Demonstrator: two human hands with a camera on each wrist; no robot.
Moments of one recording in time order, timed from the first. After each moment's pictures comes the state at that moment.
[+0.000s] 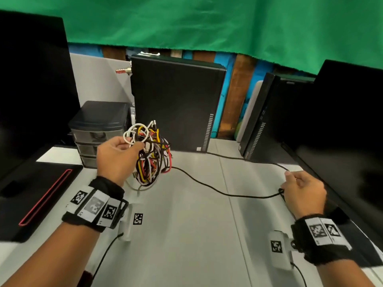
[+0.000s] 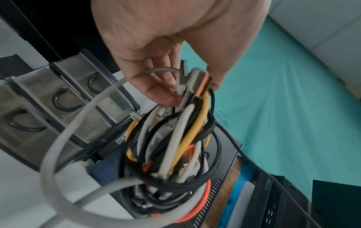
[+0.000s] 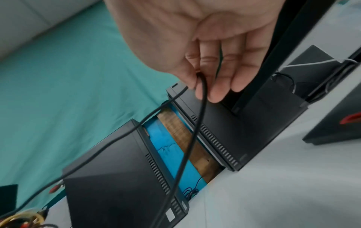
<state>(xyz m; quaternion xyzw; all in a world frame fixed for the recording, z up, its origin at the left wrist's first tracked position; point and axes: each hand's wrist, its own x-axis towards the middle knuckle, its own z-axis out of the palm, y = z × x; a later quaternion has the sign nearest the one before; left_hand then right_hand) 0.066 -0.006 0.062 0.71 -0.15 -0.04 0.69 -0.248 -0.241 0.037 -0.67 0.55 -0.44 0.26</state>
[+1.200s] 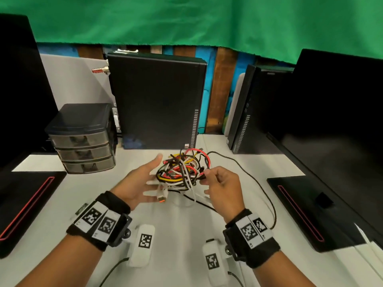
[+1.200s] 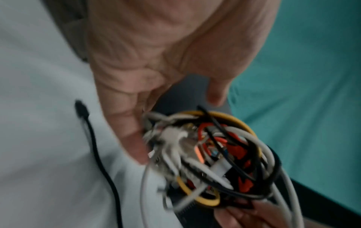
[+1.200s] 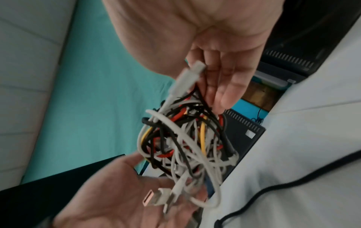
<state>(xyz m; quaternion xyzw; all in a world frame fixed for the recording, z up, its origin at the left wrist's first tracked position) 0.010 -0.026 0.046 0.66 -0.16 -0.46 0.57 -0.155 -0.145 0.025 -0.69 0.39 -0.35 0.50</state>
